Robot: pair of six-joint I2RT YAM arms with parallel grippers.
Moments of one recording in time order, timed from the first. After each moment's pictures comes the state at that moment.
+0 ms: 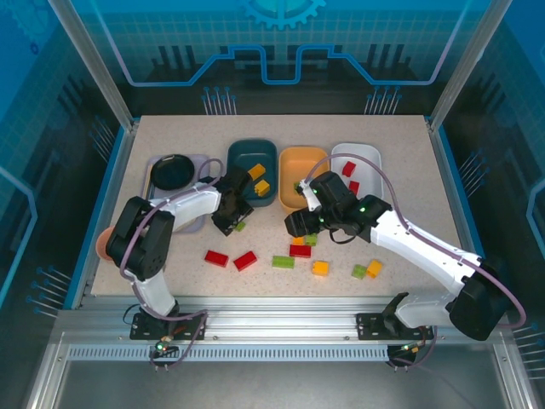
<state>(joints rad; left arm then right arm) -0.44 1.77 1.11 -0.68 -0.01 -1.29 0.73 1.29 1.04 -0.65 -0.12 0.33</state>
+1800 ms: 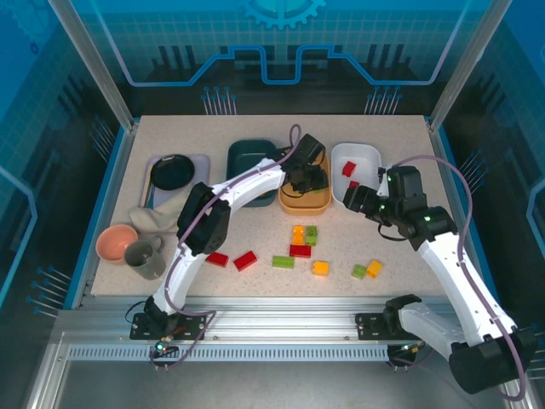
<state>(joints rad) -0.69 2.31 2.02 -0.69 0.15 -0.84 0.23 0.95 0.95 -0.77 -0.19 0.61</state>
